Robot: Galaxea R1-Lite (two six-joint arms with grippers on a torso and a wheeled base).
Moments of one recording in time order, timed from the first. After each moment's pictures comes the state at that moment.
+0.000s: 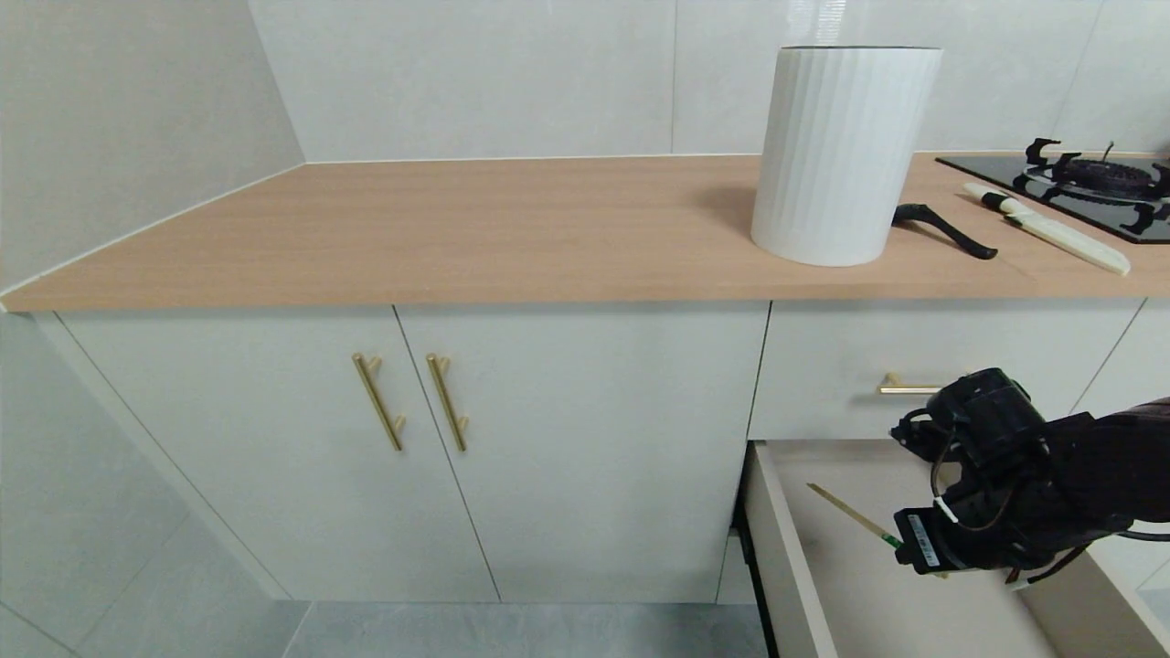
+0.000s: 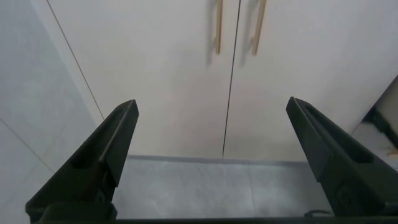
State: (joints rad) left arm 0.00 0.00 0.00 0.00 0.04 -0.01; right arm 0.27 1.79 -0.82 0.15 -0.03 0.18
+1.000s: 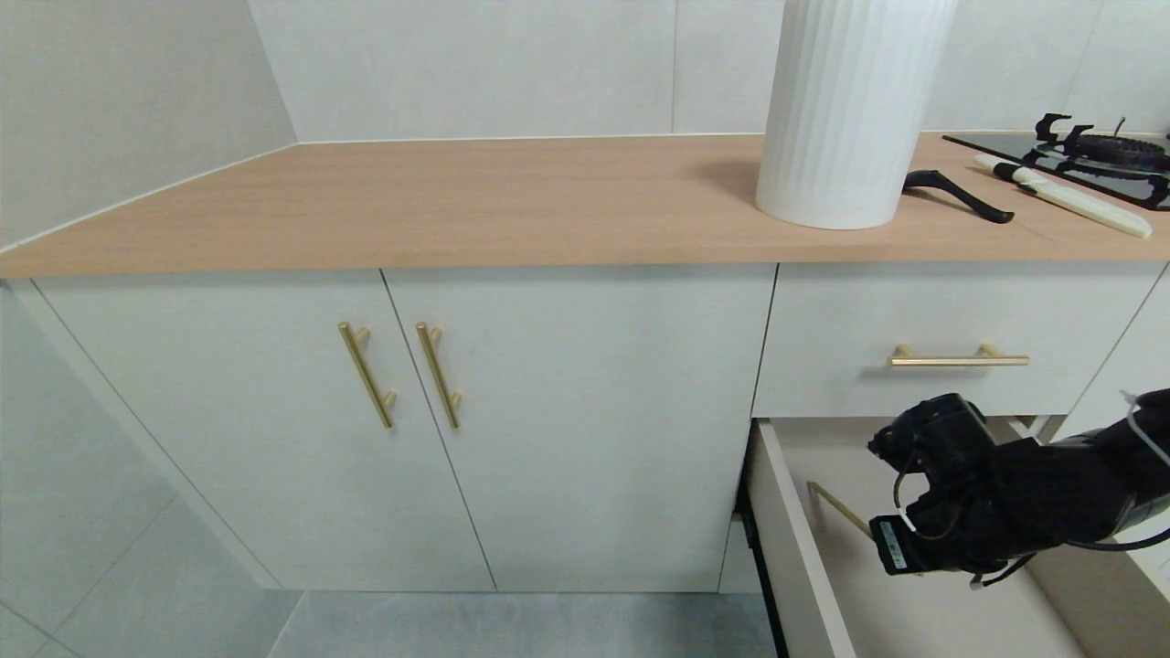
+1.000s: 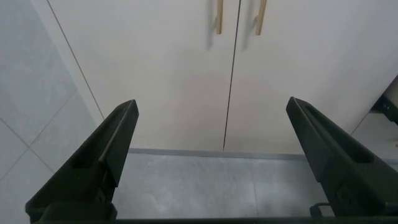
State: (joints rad) left arm 0.00 0.00 0.00 0.00 0.04 -0.01; right arm 0.28 1.96 -0.77 -0.08 -0.12 0.18
